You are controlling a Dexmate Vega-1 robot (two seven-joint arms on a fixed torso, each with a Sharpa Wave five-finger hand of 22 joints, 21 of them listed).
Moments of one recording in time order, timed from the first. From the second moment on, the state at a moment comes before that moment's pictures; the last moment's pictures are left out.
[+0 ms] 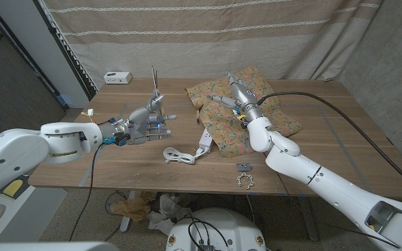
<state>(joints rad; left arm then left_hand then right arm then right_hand) 1.42 1.01 -0.26 -2.26 -1.31 0.69 0.06 0.65 -0.13 -0.34 -0.09 0.36 0.94 -0.06 0.24 0.25 0.48 -0.16 1.54 1.22 0.53 -0.05 0.72 1.10 0.27 0.03 0.24 0.26 -0.77 -0.57 -0.76 -1.83 -0.48 -0.34 -0.38 0.66 0.02 -0.31 0.02 0.54 -0.11 0.12 0.18 0.20 0.13 0.17 0.29 0.37 -0.15 0.13 0.59 0.23 -0.17 0.01 1.37 0.20</state>
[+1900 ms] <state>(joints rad) 1.43 1.01 -0.27 -2.27 -1.29 0.70 0.08 0.65 -0.13 -0.34 -0.08 0.37 0.94 -0.06 0.24 0.26 0.48 -0.16 1.49 1.16 0.52 -0.05 0.70 1.07 0.26 0.04 0.24 0.26 -0.70 -0.45 -0.93 -1.77 -0.76 -0.55 -0.27 0.56 0.05 -0.31 0.06 0.52 -0.16 0.12 0.19 0.20 -0.15 0.22 0.21 0.32 -0.17 0.17 0.47 0.24 -0.17 0.07 1.35 0.25</state>
